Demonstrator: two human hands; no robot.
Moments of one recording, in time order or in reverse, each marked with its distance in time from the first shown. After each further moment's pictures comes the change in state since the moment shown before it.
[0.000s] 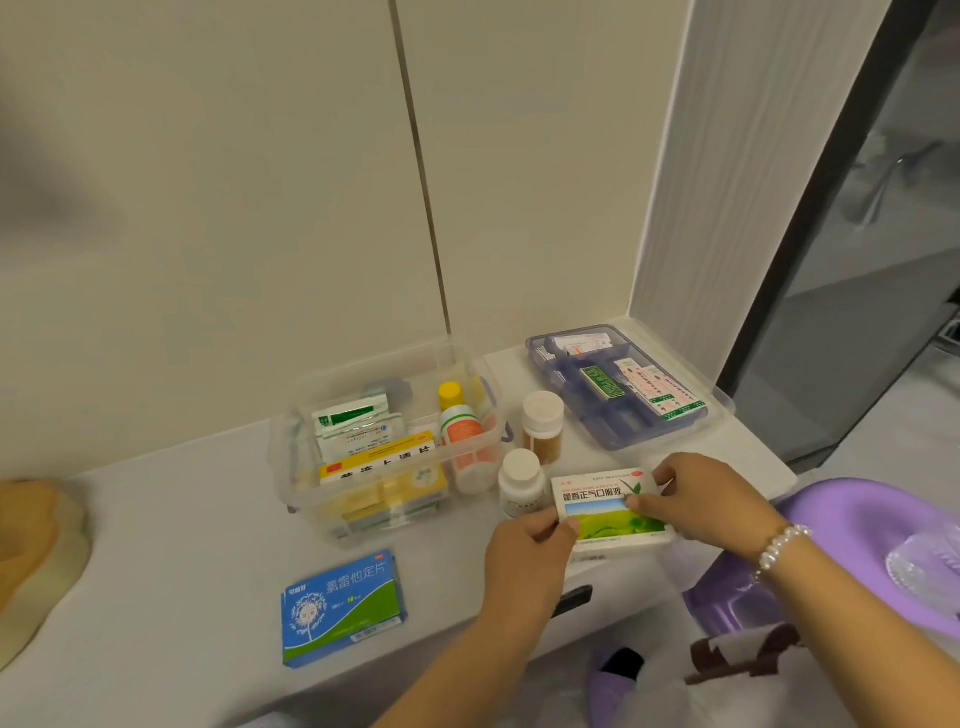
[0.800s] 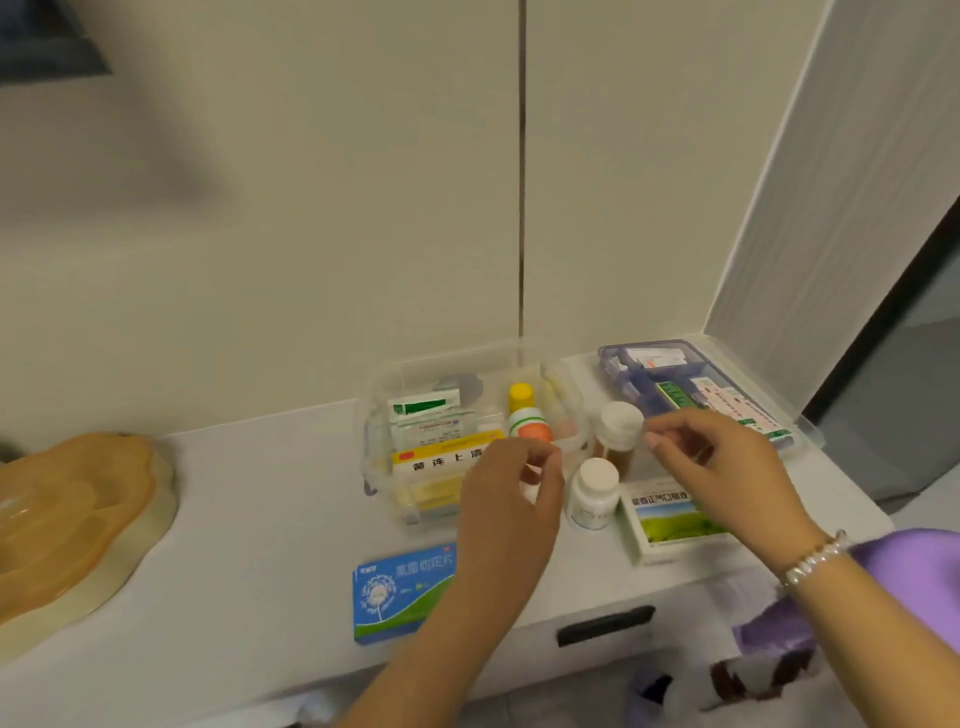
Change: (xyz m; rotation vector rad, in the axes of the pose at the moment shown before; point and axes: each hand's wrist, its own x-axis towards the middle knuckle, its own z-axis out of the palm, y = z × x) left_hand -0.005 0.041 -0.082 0.321 0.380 0.590; right_hand 0.001 -0.057 0.006 0.299 0.471 -0.469
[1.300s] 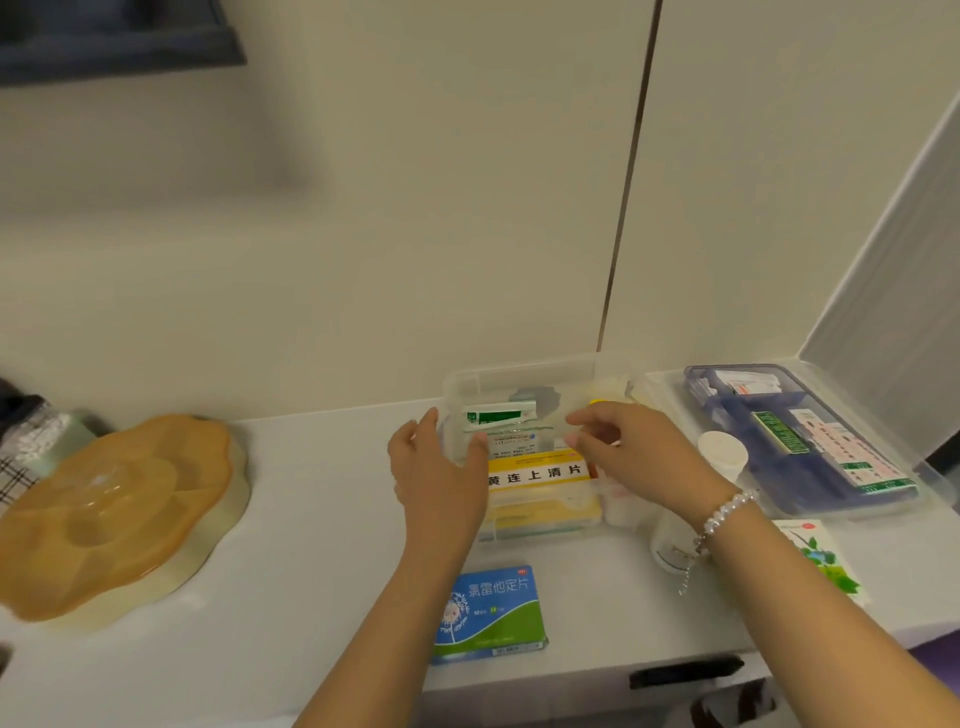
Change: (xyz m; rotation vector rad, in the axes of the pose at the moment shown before) left_hand 0.054 -0.070 -0.076 0.074 0.167 -0.480; right_hand 0.061 -0.077 0.099 0.015 -0.398 -0.055
